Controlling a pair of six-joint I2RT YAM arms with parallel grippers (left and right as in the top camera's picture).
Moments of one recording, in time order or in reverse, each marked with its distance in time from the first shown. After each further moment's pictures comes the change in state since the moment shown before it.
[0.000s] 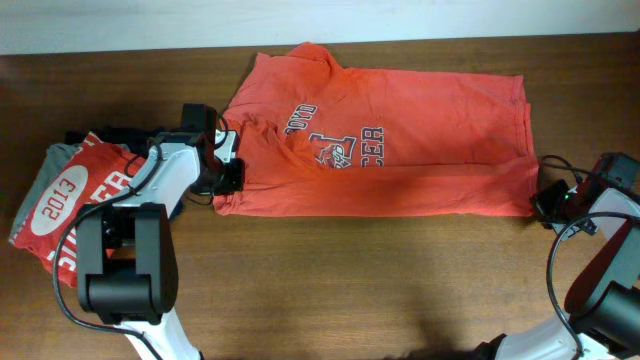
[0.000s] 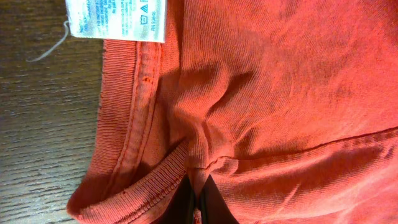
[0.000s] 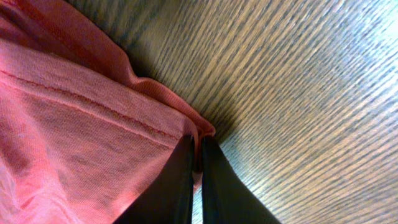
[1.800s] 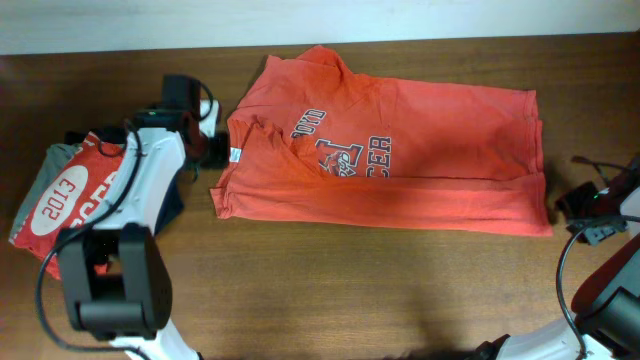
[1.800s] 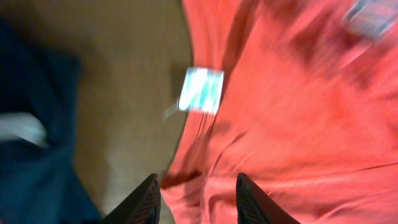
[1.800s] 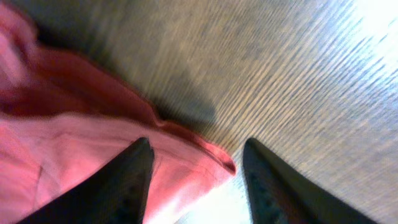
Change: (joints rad) left arm 0.019 -0.096 0.190 -0.106 -0.092 0.005; right arm -0.095 0.002 0.176 -0.245 0.069 -0.064
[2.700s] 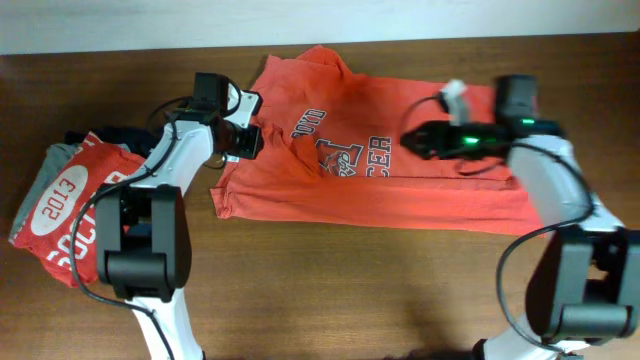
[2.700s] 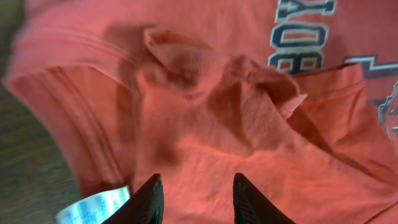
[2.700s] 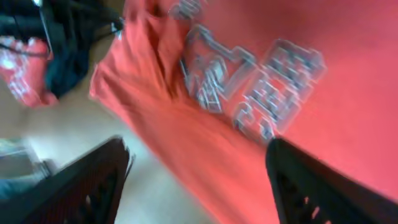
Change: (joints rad) left arm -0.067 0.245 0.030 0.251 0.201 0.172; right arm 0.727 -0.047 0.105 0.202 -0.607 -0.471
